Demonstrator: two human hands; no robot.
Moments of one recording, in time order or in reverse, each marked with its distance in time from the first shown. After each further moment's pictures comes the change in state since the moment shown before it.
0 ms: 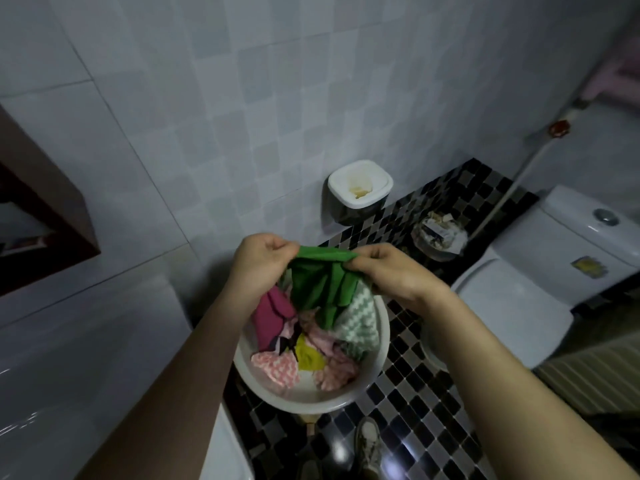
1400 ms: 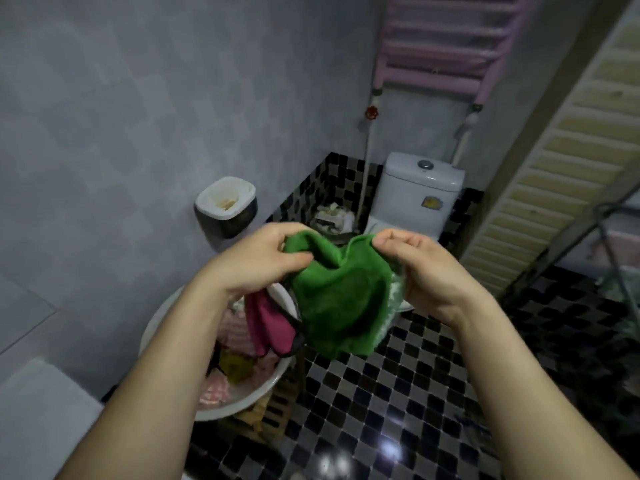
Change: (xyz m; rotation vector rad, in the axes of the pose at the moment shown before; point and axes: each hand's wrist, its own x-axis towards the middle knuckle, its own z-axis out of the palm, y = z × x) left_hand -0.126 0.118 0.078 0.085 -1.025 0.388; right_hand -0.231 0.062 -0.059 0.734 0.386 -0.302
